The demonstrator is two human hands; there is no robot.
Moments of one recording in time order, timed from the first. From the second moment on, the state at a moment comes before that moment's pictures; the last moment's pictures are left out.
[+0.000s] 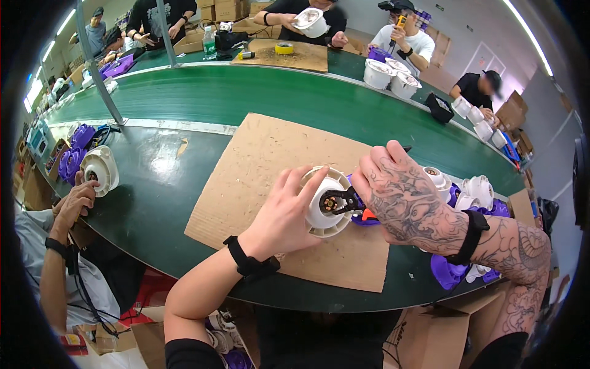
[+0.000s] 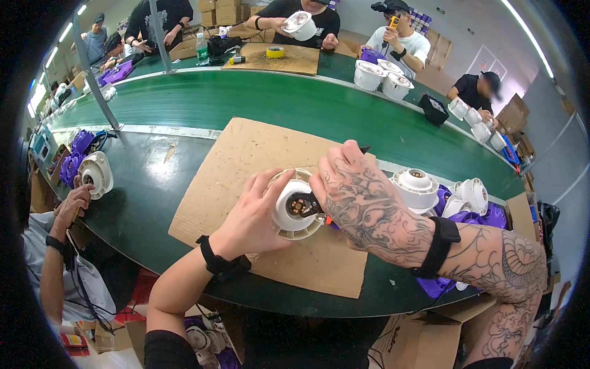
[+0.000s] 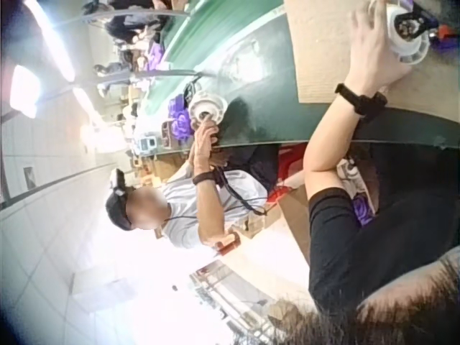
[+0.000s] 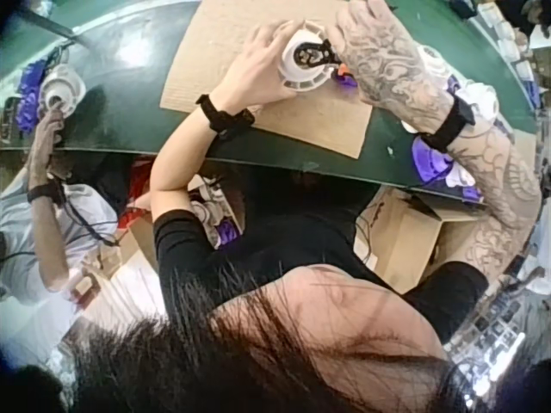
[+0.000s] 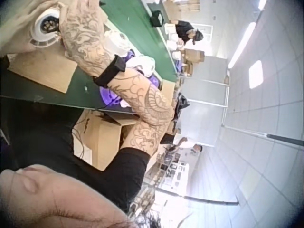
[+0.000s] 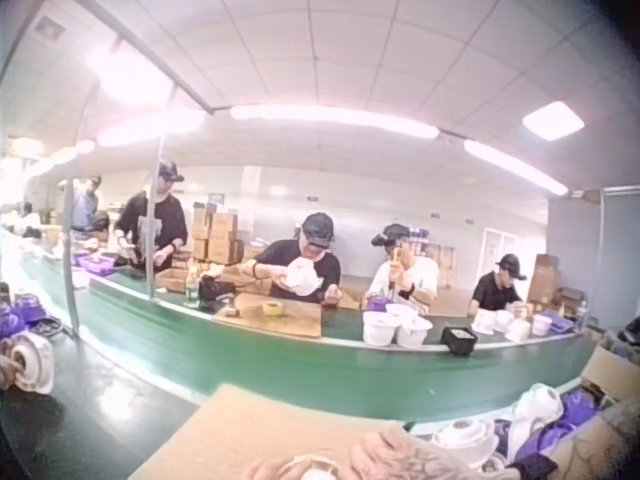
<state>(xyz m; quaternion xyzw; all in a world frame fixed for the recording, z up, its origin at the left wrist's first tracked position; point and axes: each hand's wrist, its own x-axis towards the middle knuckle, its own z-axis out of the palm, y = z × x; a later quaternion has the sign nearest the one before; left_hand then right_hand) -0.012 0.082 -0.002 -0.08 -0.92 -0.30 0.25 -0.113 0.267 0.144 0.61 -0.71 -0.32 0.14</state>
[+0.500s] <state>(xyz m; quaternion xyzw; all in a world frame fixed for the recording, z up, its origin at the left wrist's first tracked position) -0.011 0.084 -0.001 -0.08 -0.92 -0.30 0.26 -0.100 0.262 0.144 0.59 -0.71 -0.37 0.15</state>
